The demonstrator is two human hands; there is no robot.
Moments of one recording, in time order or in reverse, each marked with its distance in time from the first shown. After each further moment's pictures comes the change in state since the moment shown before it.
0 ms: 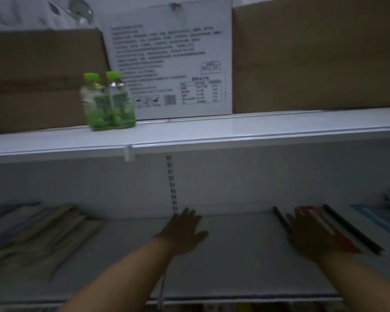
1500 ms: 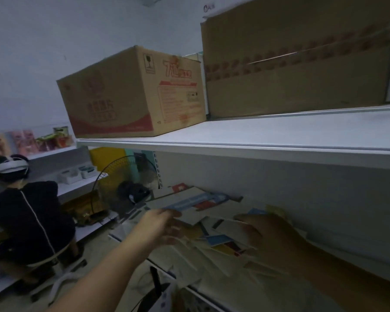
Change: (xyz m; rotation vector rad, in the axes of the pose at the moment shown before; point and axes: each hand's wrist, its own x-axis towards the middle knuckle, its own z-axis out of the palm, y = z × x) left_hand -0.277 -0.488 -0.079 -1.268 0.607 -0.840; right_hand -0.022 -0.664 -0.018 0.712 -0.082 -1.022
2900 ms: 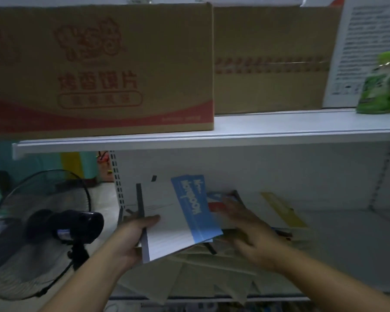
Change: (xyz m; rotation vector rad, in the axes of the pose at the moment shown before) left_hand 0.156 -0.028 -0.153 -0.367 -0.554 -0.095; right_hand 0.074 -0.121 0.118 -0.200 0.206 0.193
